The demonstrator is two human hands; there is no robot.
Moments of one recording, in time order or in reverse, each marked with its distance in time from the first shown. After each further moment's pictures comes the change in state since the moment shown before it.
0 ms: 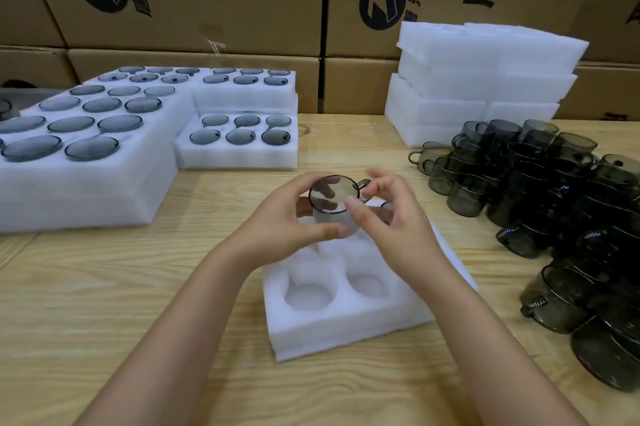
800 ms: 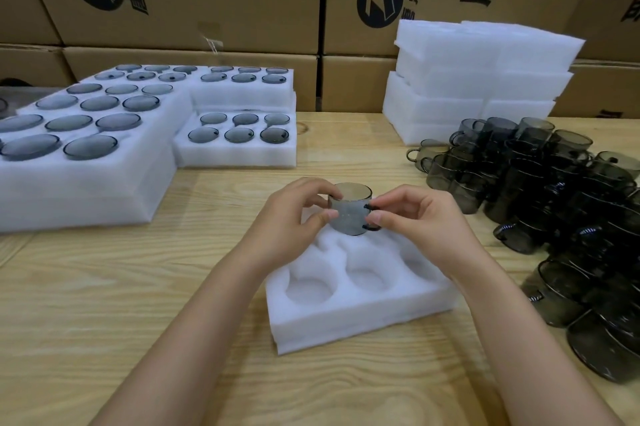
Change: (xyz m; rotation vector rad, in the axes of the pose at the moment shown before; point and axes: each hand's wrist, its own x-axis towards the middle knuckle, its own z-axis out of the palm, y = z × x) left_hand 0.004 -0.015 0.011 0.275 0.129 0.146; right_hand 0.012 0.014 -0.041 0.059 -0.121 -0.008
